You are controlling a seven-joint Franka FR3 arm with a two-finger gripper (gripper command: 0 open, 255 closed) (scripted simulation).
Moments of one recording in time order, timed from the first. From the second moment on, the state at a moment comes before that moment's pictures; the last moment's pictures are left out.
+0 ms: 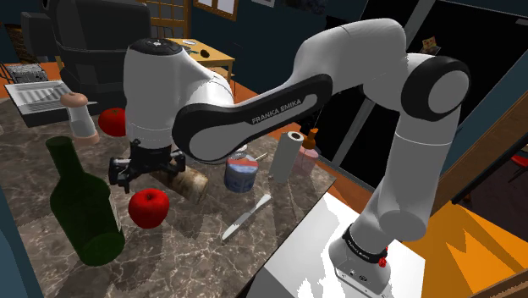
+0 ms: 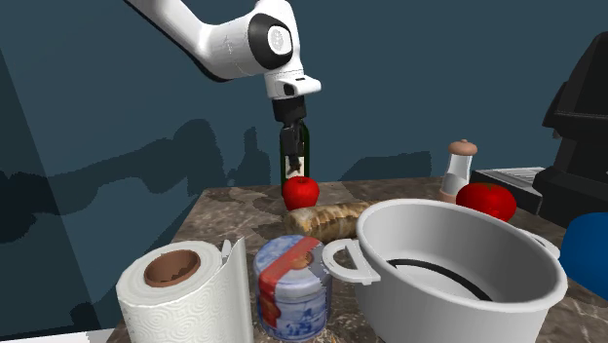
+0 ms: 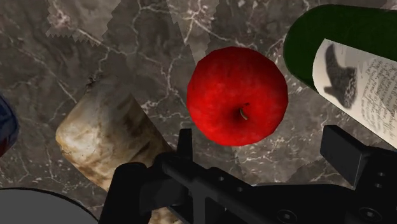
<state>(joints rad) 0.16 0.32 0.66 -1.79 -0.32 2.17 1.21</state>
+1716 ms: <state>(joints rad) 0.17 0.35 0.65 -1.79 -0.35 2.19 1.23</state>
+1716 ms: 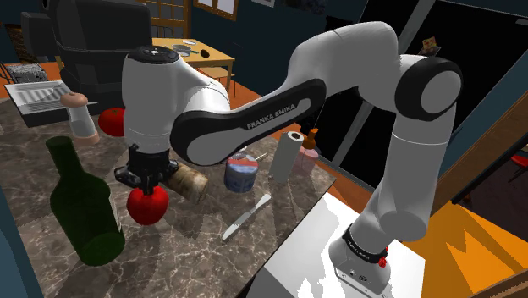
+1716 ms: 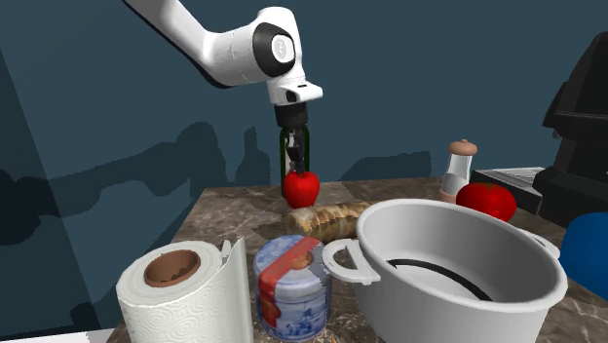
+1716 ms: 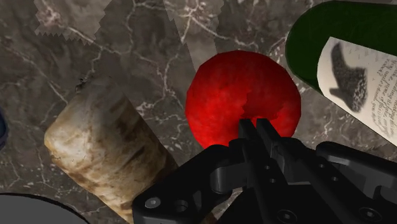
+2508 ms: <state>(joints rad) 0.16 0.29 0.68 -1.69 -0.29 2.05 1.18</state>
